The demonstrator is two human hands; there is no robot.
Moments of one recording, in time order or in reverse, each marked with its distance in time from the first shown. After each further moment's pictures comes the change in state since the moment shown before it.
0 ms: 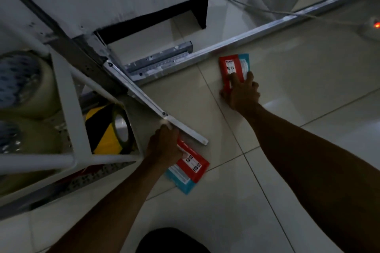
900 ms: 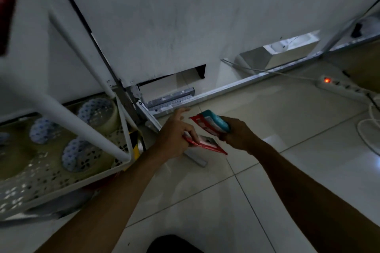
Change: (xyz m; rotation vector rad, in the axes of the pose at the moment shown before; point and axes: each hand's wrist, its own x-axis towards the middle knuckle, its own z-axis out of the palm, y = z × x) left_hand -0.061 0.041 -0.122 -0.388 0.350 0.492; right_hand -0.125 -0.033 -0.123 0.441 -0.220 -0.341
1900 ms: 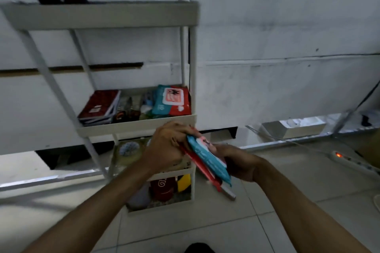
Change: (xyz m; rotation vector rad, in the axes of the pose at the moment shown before) left_hand -0.222 0.140 -0.219 0.287 0.467 0.554; right_hand -0.182 -0.256 -0.022 0.652 -0.653 -0.120
